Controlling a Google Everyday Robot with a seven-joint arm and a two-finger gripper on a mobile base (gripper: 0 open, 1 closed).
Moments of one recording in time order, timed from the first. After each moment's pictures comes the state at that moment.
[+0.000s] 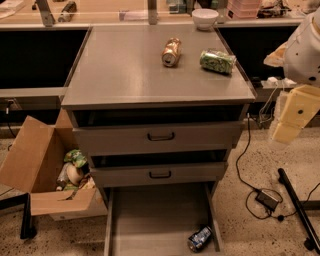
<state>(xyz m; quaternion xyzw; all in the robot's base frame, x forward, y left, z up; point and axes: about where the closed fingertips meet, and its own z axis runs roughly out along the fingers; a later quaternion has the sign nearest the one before) 0.438 -0.217 0.977 -0.60 0.78 -0.03 0.16</state>
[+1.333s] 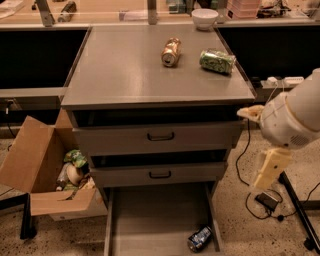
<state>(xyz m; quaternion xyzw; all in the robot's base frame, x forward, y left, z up) 0.431 -0.207 0.856 -0.65 0.73 0.05 0.20</state>
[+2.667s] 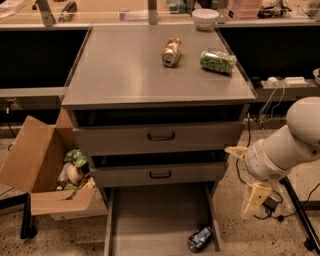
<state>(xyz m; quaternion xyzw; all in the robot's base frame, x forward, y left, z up) 0.436 -0.221 0.711 -0.68 0.70 0.11 0.18</state>
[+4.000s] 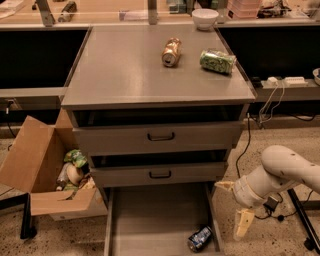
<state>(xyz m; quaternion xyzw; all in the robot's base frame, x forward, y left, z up) 0.439 -0.240 0.515 -0.70 0.67 0.21 0.15</state>
